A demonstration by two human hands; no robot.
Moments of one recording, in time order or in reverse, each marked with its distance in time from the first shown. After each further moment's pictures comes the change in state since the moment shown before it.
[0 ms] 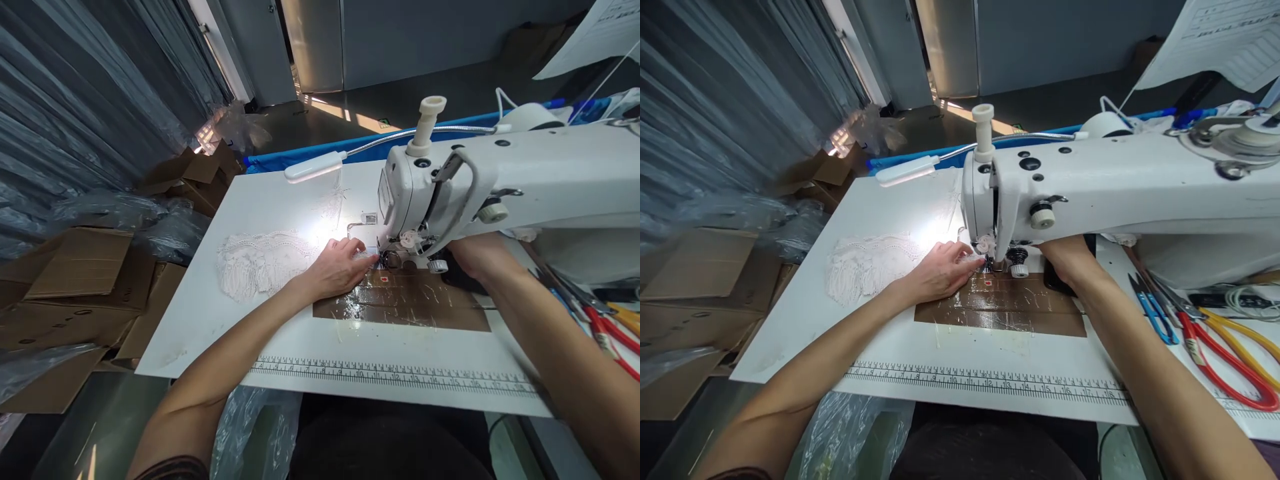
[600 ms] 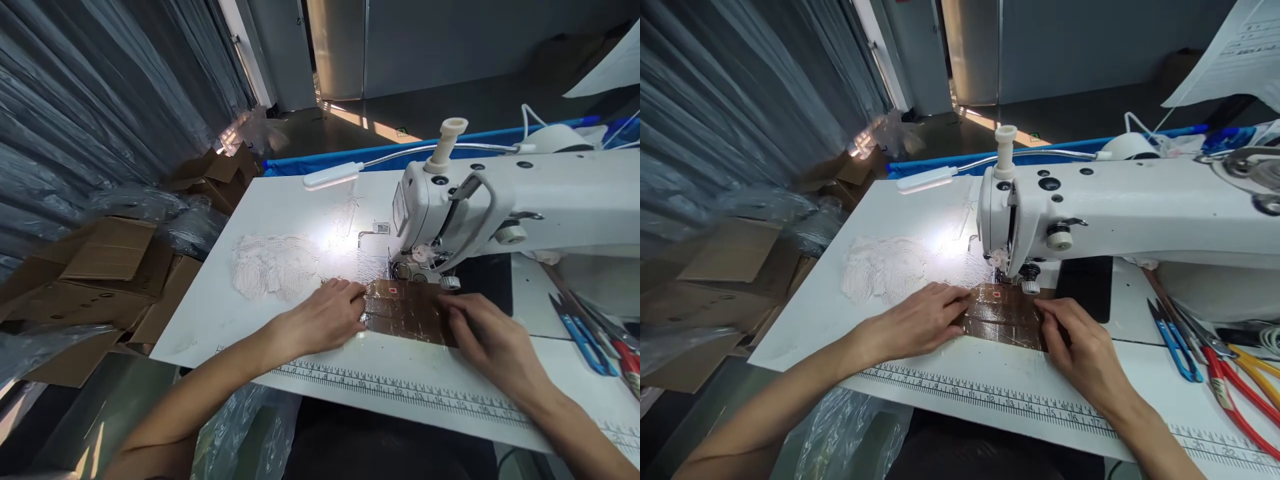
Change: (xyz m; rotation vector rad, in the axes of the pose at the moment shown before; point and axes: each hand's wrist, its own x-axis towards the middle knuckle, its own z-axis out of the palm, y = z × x) left_hand -0.034 0.056 -0.059 -0.128 -0.329 -0.136; right_hand -0.099 0.063 -0.021 -0.212 -0.146 -0.558
